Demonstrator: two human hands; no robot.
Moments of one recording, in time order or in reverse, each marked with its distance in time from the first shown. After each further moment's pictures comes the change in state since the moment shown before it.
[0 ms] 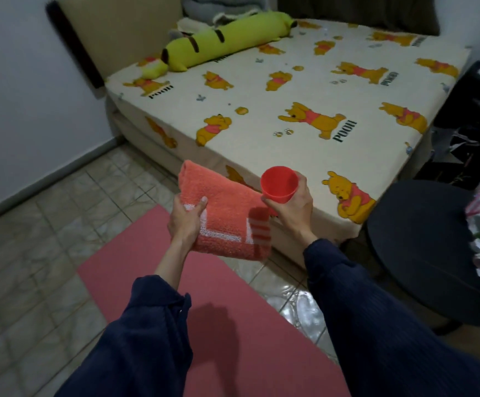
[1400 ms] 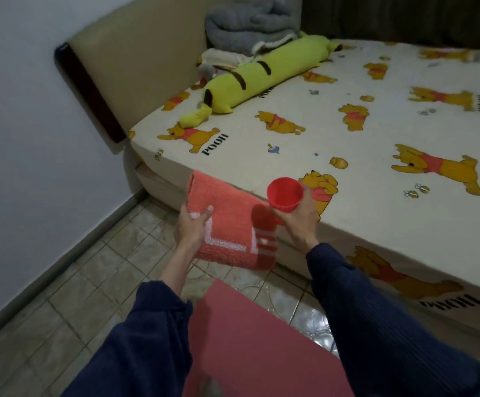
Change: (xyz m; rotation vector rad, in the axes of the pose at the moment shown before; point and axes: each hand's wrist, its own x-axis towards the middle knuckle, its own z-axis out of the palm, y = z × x) left_hand 0.635 0.010 -0.225 0.035 -0.185 0.070; right_hand 0.272 -0.168 0.543 0.049 0.111 0.099
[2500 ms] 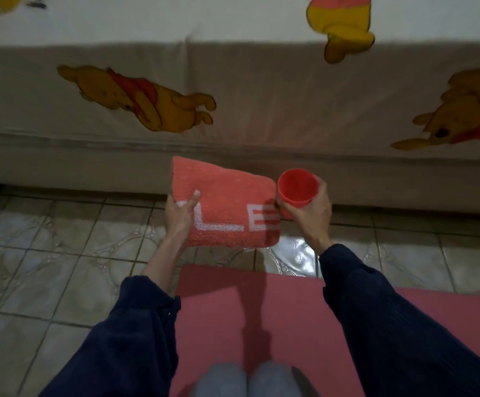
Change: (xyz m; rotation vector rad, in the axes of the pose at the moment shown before) left_hand 0.277 -0.373 0.229 -0.108 -0.449 0.006; right_hand -0.025 0.436 0.208 -0.055 0.440 0.335
